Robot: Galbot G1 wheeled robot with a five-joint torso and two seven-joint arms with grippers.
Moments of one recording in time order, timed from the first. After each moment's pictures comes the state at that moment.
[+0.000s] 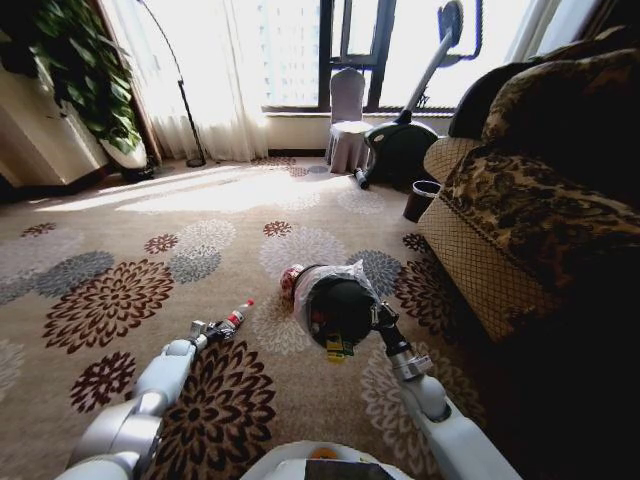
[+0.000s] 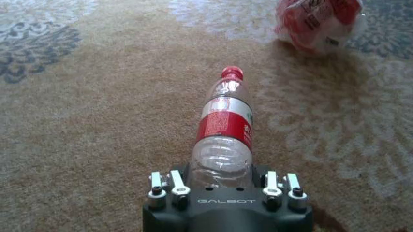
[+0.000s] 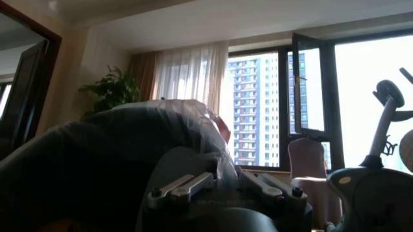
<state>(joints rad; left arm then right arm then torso) 0.62 -1.11 -0.41 -0.39 -0.12 -0.13 0.55 -1.26 1.13 0.19 1.73 0.28 0.57 -0.02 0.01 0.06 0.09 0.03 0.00</state>
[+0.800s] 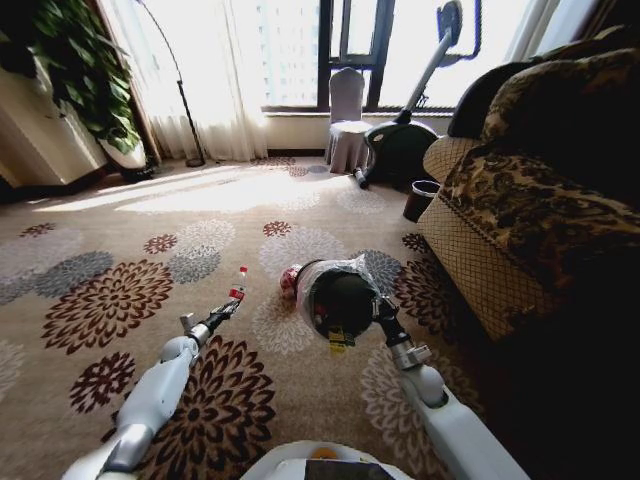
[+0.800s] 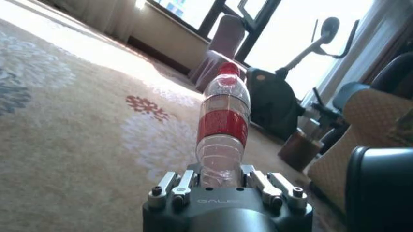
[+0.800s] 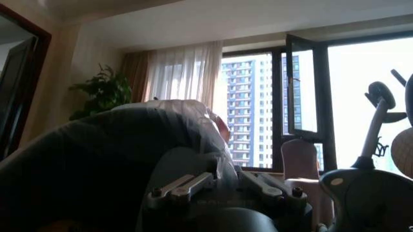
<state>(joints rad) 0.96 -1.08 -0.46 -1.19 -0.95 0.09 0.50 -1.15 1.12 0.20 1.65 0.32 0.55 -0.02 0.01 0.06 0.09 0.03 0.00</state>
